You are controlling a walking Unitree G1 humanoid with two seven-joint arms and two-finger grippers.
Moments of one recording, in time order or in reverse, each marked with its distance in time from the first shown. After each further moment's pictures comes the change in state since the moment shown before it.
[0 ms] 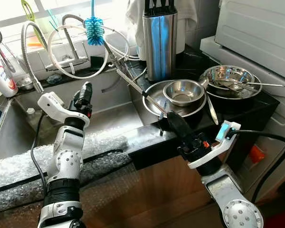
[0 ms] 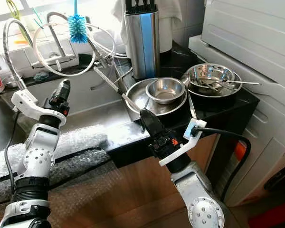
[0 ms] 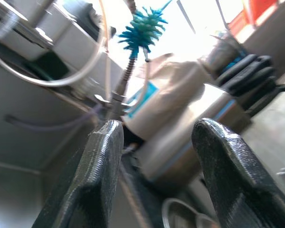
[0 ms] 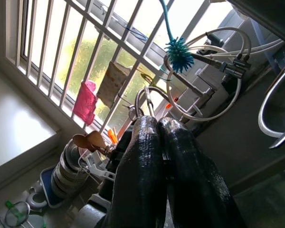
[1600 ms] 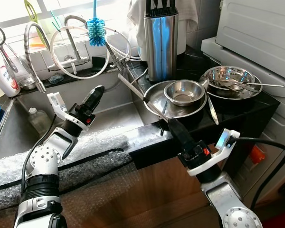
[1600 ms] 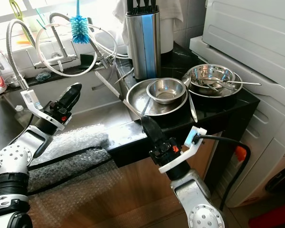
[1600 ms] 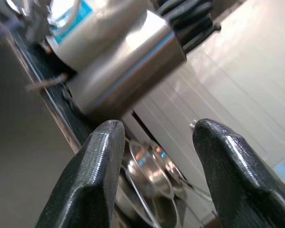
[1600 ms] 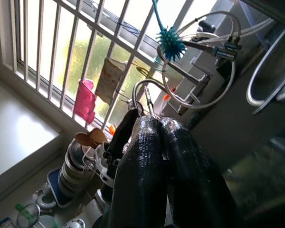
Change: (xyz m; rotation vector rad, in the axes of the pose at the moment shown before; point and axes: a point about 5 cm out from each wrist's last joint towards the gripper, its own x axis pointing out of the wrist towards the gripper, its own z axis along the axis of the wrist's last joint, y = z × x) left arm -0.008 0.009 -0.012 -0.202 0.351 -0.279; right arm -0.014 -0.010 -0.014 0.088 0.025 -0.041
